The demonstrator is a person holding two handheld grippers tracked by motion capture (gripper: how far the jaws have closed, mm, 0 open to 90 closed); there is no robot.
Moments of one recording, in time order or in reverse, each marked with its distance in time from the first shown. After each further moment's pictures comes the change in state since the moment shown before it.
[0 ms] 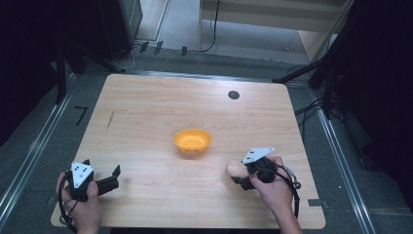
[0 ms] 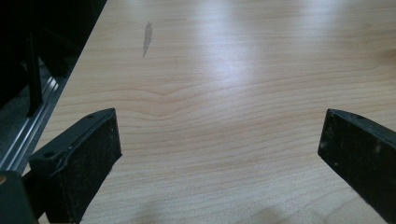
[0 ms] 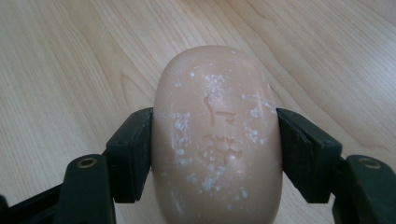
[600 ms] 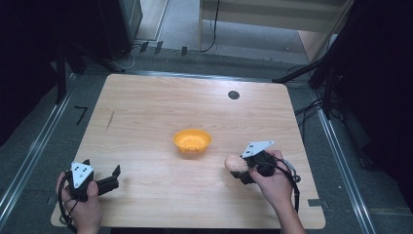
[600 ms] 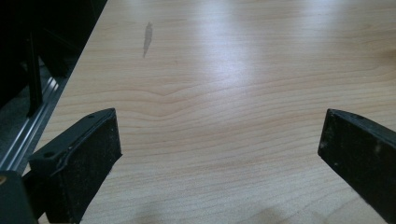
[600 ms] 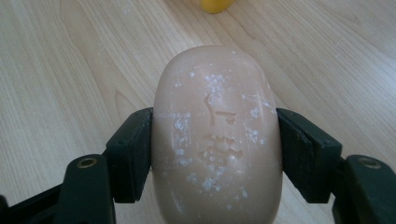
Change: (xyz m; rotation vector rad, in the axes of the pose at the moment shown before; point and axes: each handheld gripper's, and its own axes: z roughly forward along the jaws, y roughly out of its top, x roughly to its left) left arm 0.001 0.000 0.000 -0.002 0.001 -0.003; right arm -0.009 0.014 -0.003 -0.007 0.007 -0.017
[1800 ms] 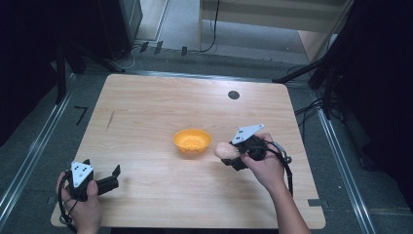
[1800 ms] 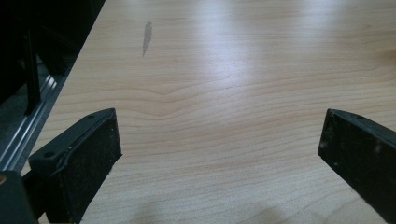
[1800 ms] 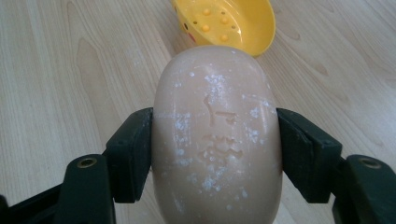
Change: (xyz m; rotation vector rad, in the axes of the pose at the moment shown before) left arm 0.001 0.000 0.001 0.004 -0.004 -0.007; right arm -0.013 0.050 0.003 -0.043 0.062 -0.130
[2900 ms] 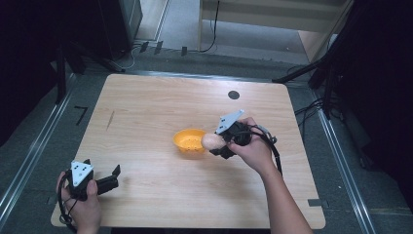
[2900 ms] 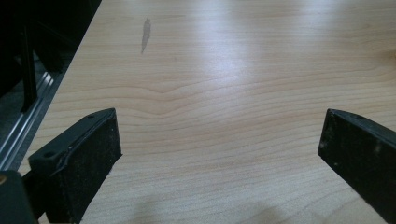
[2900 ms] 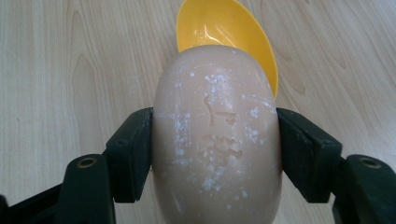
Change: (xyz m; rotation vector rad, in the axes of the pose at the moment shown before) left arm 0.001 0.001 0.001 0.013 -0.008 -0.009; right arm -0.016 0.049 0.022 0.034 0.067 -0.168
